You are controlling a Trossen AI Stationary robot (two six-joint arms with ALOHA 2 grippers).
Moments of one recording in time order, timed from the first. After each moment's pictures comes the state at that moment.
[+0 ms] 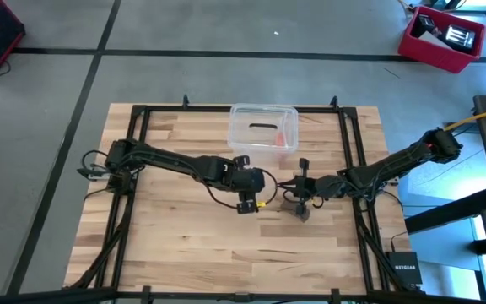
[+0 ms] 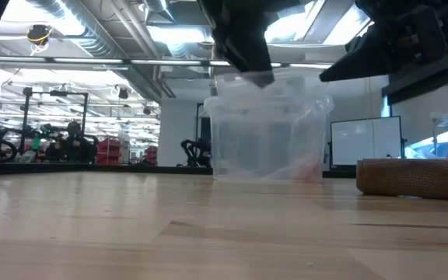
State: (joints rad) left arm -0.13 1.93 1.69 -0.74 -0.29 -0.13; right arm 0.33 1.08 0.46 0.17 0.46 -0.06
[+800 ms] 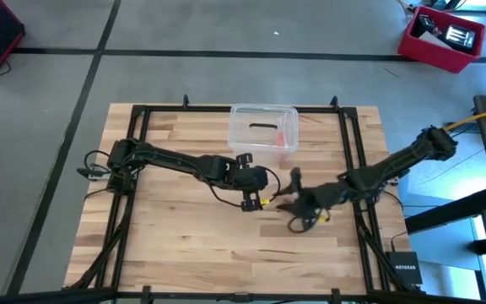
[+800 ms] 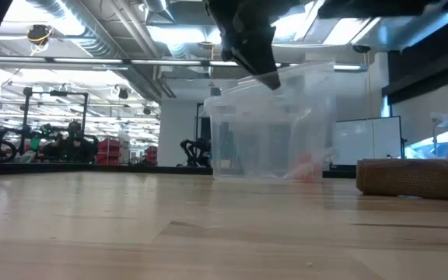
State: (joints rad) left arm -0.12 1.94 1.69 -0.68 -0.32 -0.11; right arm 0.43 1.15 0.75 -0.08 0.37 -0.42
